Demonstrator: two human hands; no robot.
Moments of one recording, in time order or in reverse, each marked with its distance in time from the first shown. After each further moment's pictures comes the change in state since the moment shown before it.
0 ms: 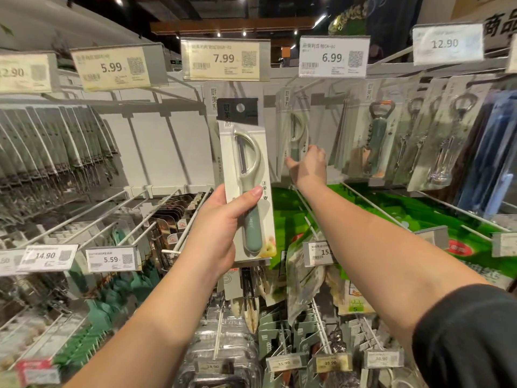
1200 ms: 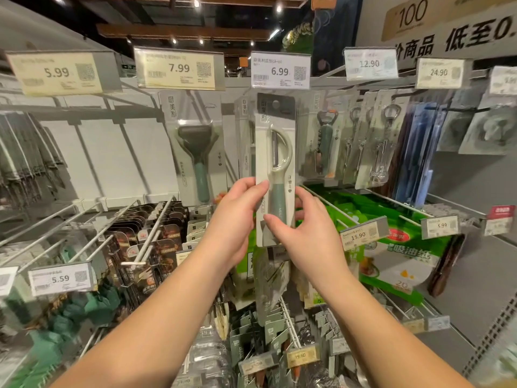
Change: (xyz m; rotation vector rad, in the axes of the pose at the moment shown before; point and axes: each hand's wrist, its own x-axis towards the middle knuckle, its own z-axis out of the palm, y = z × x) left_hand 0.012 -0.022 0.055 0.118 -0.215 -0.039; right_hand -0.191 0.024 -0.119 0.145 -0.002 -0.225
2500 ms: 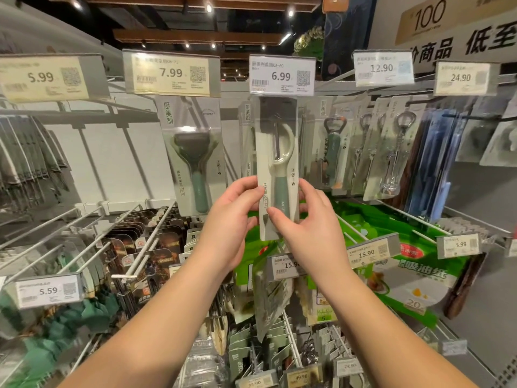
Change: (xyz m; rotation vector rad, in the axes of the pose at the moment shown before) left_hand 0.019 0.000 0.001 0.013 0.047 0.075; right_hand 0.034 0.007 0.000 0.040 0.020 -0.033
